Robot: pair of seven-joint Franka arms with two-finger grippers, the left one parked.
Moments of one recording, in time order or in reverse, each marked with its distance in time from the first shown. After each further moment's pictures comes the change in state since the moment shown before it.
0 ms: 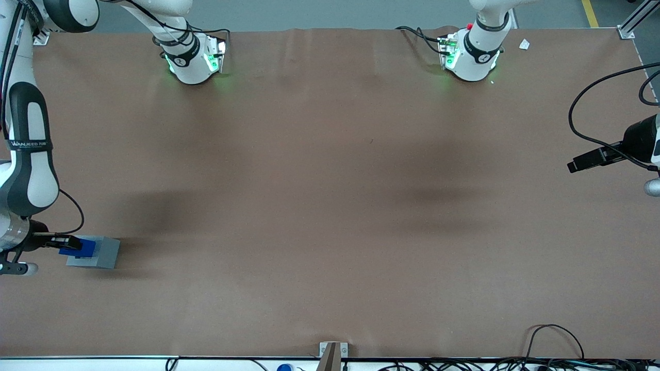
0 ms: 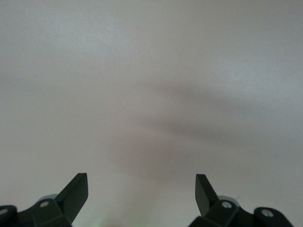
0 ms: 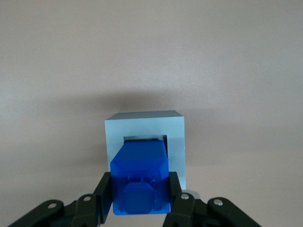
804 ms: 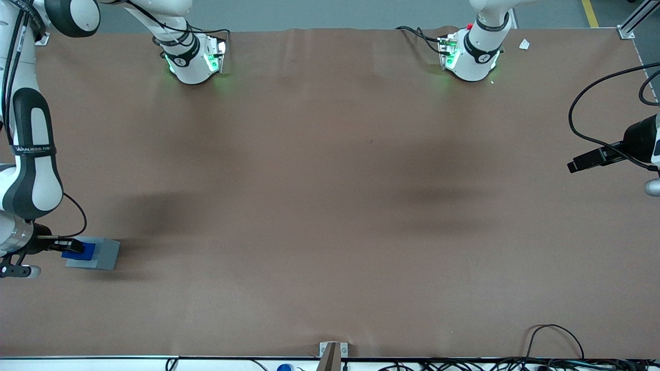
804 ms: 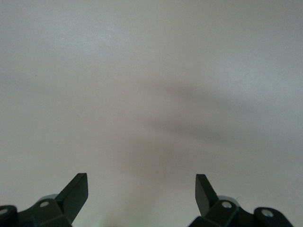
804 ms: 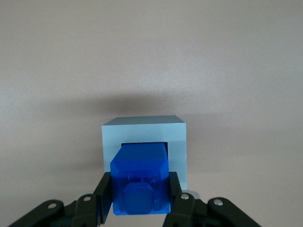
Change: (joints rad) arm -0.001 0.030 0.001 0.012 0.005 0.035 0.000
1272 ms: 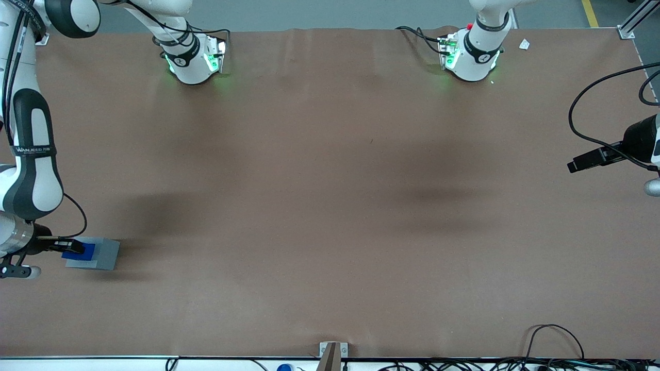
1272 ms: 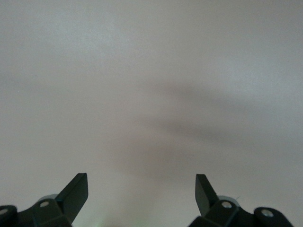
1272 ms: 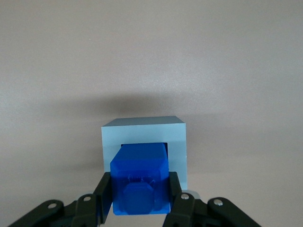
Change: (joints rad) arm 0.000 0.001 0.000 0.001 0.001 0.000 0.000
